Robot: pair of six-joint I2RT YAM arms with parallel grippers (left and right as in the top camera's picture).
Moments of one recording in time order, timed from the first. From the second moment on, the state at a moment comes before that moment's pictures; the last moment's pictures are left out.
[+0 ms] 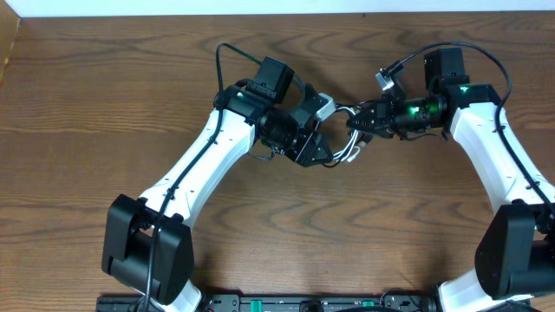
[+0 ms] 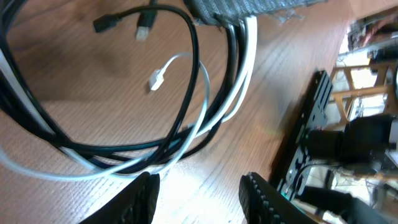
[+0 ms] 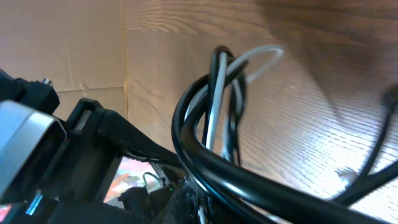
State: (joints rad) left arm -0.47 1.77 1.43 -0.92 0.75 0.18; right arm 0.08 1.72 1.32 -0.82 -0.99 0.25
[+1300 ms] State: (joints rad) left arm -0.52 1.95 1.43 -0.80 0.89 0.53; right arm 0.08 1.72 1.32 -0.86 -1.02 0.21
